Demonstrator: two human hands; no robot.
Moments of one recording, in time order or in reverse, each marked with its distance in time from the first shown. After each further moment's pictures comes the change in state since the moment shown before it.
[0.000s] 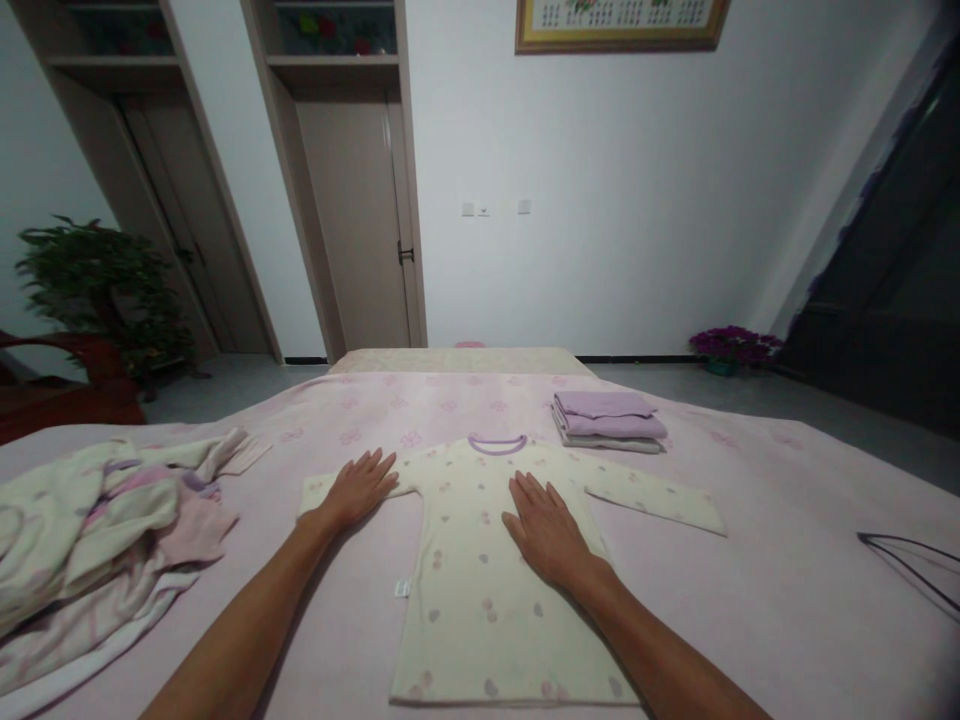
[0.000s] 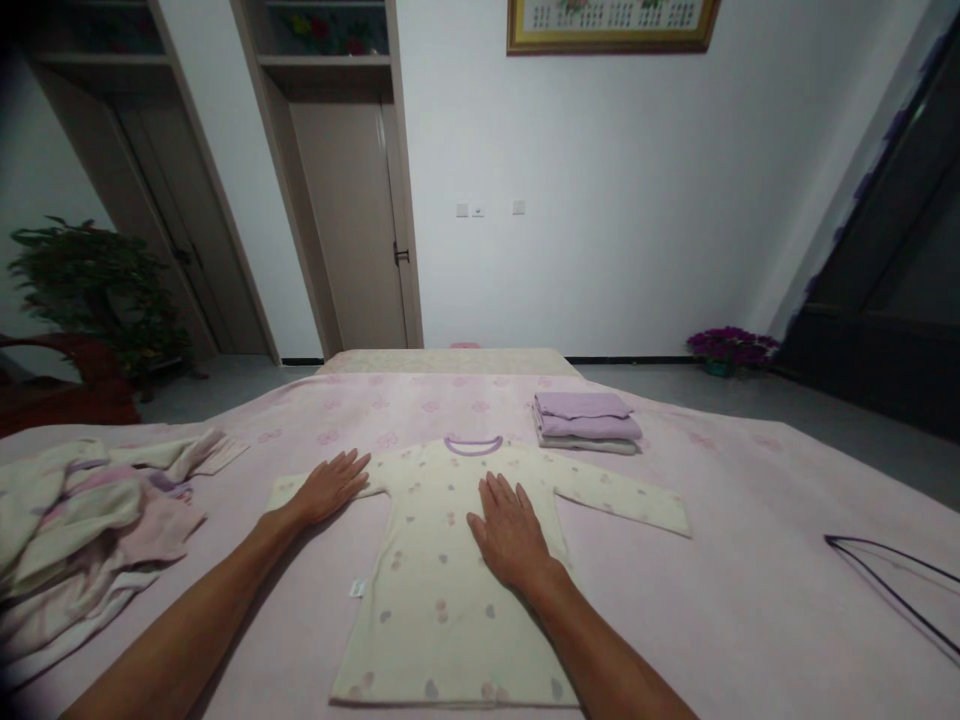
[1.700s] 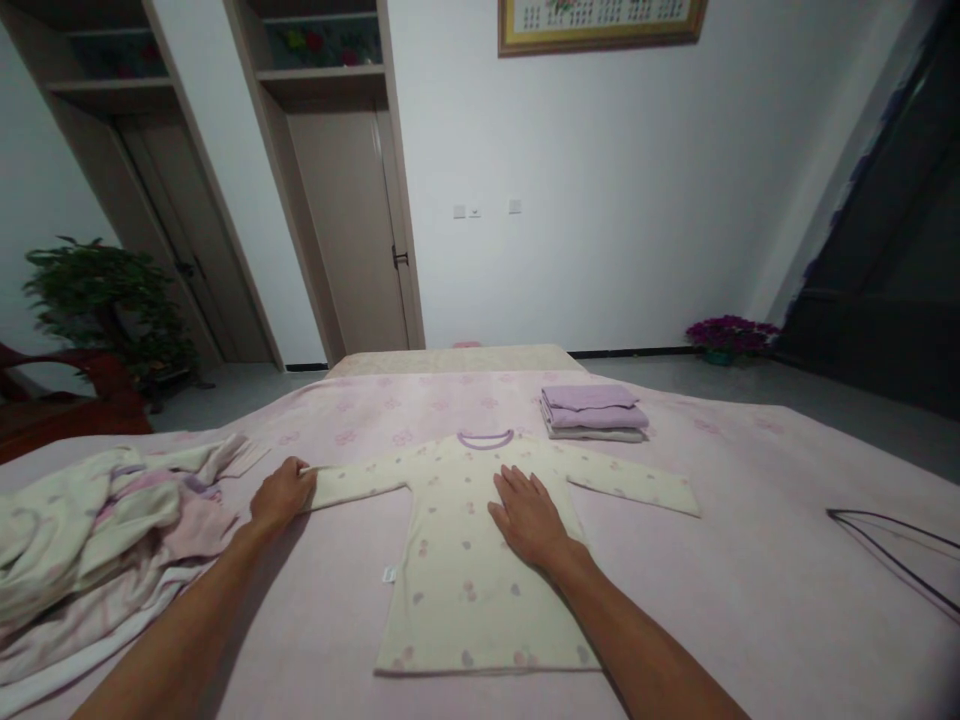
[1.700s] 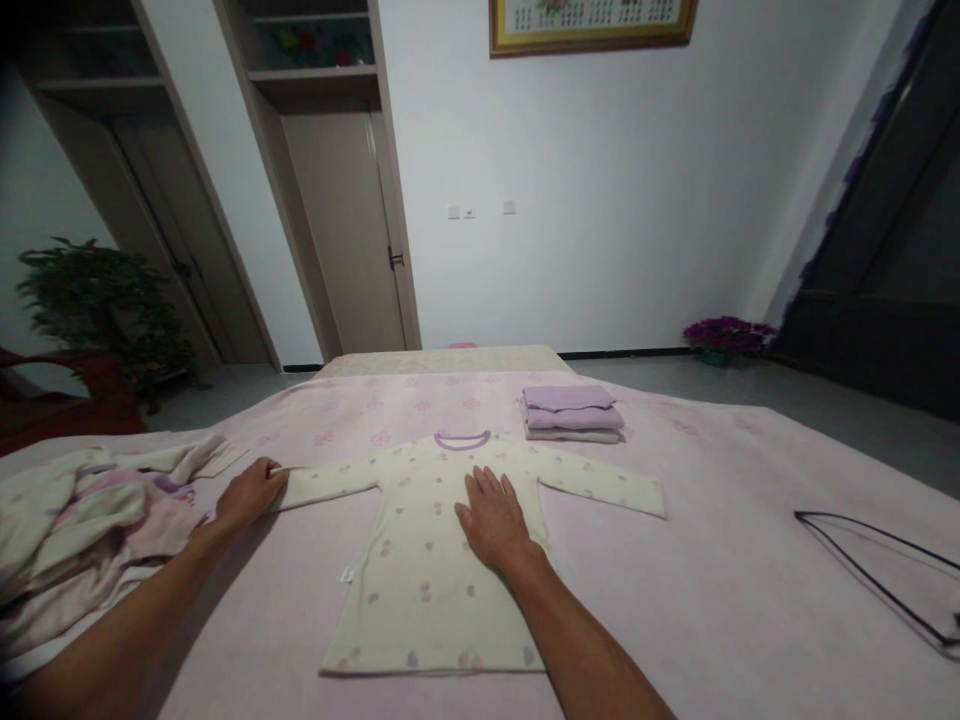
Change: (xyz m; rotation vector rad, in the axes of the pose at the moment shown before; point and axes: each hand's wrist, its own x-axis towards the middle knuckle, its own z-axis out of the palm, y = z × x) left_hand -0.047 -0.058 -0.043 -0.120 0.219 -0.618; right_hand -0.007 0.002 -0.007 0.132 0.044 -0.010
